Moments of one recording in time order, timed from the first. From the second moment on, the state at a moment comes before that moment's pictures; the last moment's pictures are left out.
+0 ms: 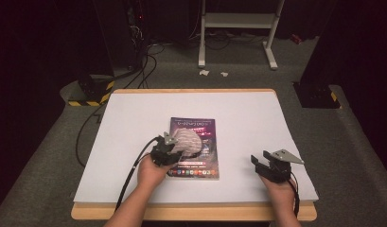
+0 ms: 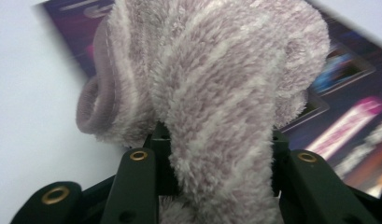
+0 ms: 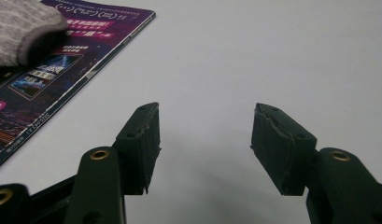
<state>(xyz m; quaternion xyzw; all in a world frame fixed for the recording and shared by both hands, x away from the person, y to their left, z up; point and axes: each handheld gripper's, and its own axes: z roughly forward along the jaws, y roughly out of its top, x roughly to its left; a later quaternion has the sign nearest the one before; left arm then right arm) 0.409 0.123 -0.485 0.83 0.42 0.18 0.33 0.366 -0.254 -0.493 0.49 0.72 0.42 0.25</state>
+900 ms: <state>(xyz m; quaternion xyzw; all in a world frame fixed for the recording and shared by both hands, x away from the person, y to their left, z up) 0.410 0.162 -0.486 0.80 0.45 0.18 0.34 0.365 -0.256 -0.491 0.49 0.72 0.43 0.25</state>
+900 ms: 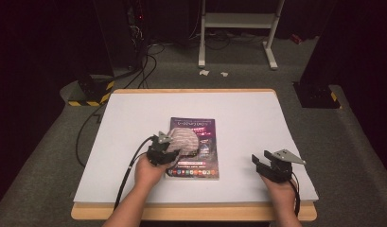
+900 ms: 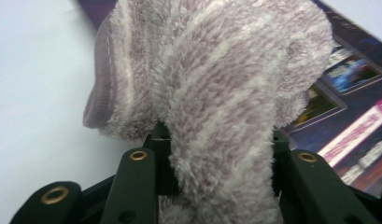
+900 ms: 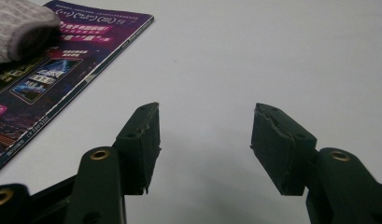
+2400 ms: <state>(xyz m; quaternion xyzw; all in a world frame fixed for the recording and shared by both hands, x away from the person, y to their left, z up) 0.461 0.154 -0.482 0.80 0.47 0.20 0.31 0.364 -0.254 -0.493 0.49 0.72 0.42 0.25</state>
